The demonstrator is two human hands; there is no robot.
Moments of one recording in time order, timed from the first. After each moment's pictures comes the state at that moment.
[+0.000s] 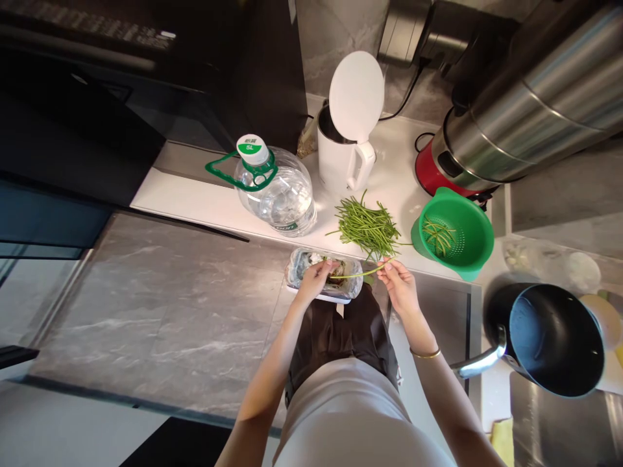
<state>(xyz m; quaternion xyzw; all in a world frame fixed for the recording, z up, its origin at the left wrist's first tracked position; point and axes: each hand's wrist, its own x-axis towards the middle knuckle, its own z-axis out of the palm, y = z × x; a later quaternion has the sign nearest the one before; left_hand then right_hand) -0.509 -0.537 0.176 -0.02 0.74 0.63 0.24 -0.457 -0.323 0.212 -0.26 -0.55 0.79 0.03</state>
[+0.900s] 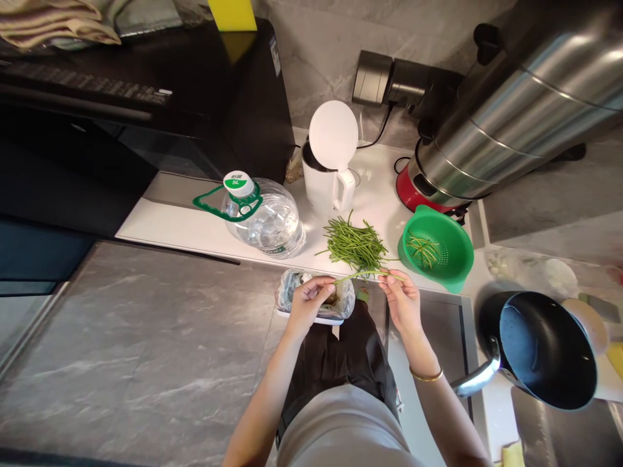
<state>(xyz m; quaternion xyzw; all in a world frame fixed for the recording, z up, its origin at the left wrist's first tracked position) -0.504 -0.517 0.229 -0.04 0.65 0.74 0.16 -0.464 -0.311 0.243 -0.23 -0.55 0.79 0.14</state>
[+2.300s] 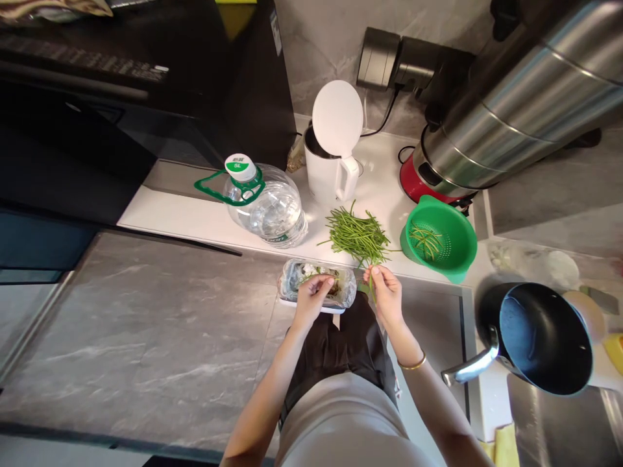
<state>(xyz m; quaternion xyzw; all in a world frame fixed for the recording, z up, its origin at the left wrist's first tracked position) -0.487 -0.519 0.204 -0.07 0.69 0.71 0.15 -0.462 -0.349 0.230 -0.26 -0.56 0.77 0.13</state>
